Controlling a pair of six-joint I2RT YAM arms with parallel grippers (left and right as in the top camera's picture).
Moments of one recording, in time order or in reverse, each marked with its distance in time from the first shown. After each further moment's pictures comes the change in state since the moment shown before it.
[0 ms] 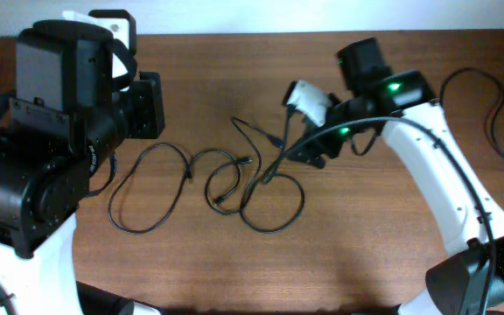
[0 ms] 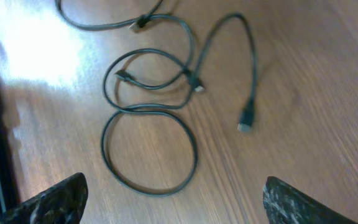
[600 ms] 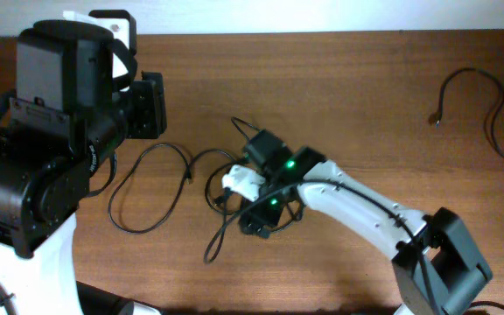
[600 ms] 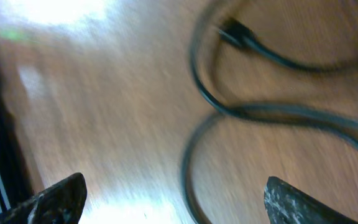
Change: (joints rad) left arm 0.000 0.000 -0.001 -0.002 0.000 0.000; right arm 0.430 0.053 -0.407 0.354 0.154 0.317
